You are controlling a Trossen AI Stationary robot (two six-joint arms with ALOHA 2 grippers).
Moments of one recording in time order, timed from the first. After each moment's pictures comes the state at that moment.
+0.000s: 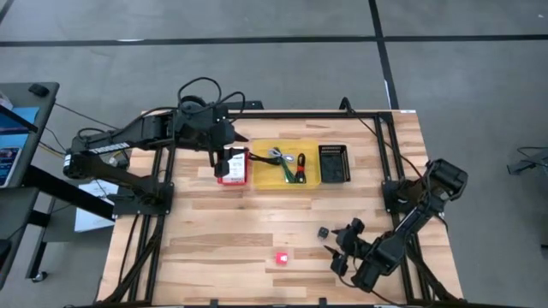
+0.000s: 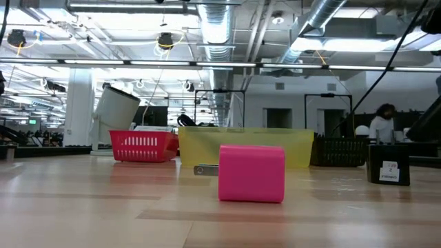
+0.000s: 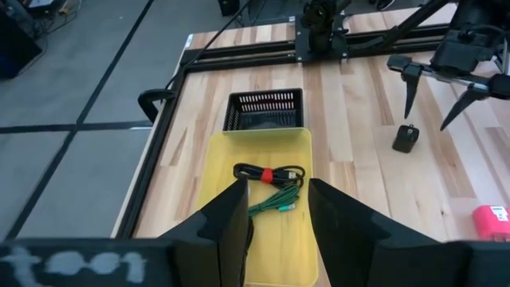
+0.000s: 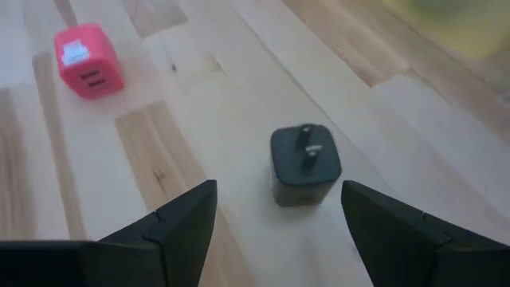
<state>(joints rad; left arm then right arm) 0.14 1.23 1.42 -0.72 -0.04 0.17 0.94 1.74 0.88 -0.55 0.81 1.37</state>
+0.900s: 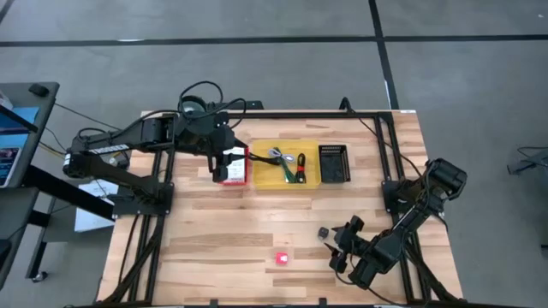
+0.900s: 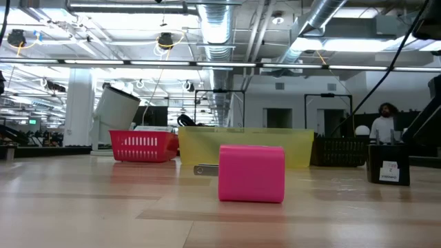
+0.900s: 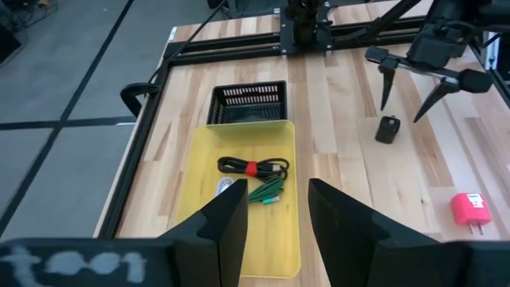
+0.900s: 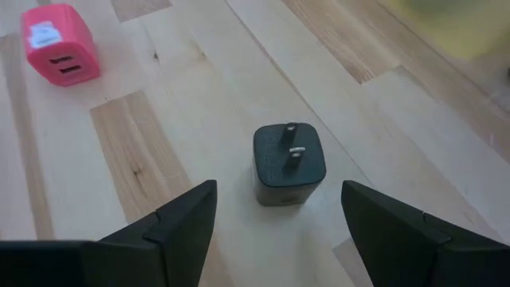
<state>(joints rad) 0.10 1.23 1.42 -0.75 -0.04 0.15 0.91 1.74 0.88 -0.58 0.78 1.33</state>
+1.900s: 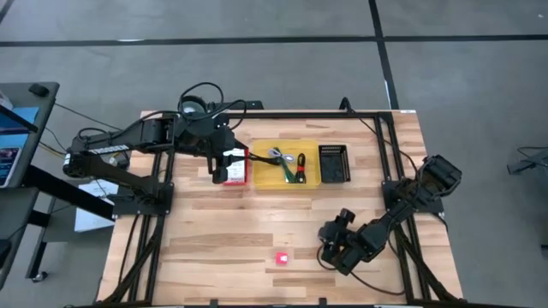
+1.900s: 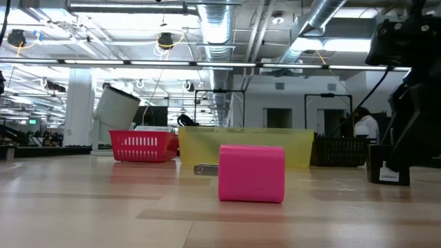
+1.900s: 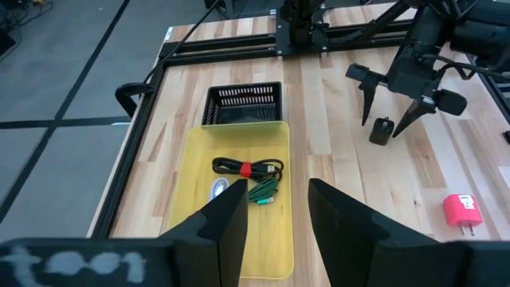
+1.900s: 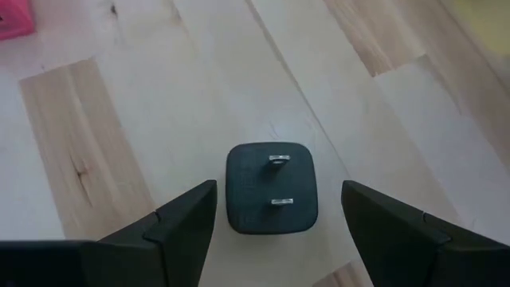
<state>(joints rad) 0.09 1.23 1.42 -0.75 -0.04 0.13 0.75 1.74 0.88 -0.53 0.58 1.07</state>
